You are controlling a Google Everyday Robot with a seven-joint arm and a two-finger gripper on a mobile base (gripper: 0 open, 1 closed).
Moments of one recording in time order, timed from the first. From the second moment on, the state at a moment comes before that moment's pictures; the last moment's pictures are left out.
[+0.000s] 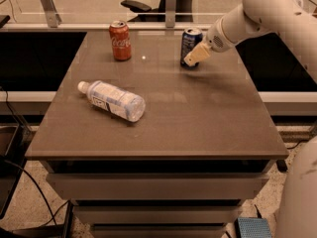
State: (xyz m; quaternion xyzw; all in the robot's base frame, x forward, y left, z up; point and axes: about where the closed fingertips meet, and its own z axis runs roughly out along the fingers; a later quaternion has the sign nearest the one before) arm 0.746 -0.137 0.864 -0.43 0.82 0.09 0.36
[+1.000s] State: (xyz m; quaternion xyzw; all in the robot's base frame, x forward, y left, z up) arm 0.751 -0.140 0.868 -0.44 0.81 0.10 0.37
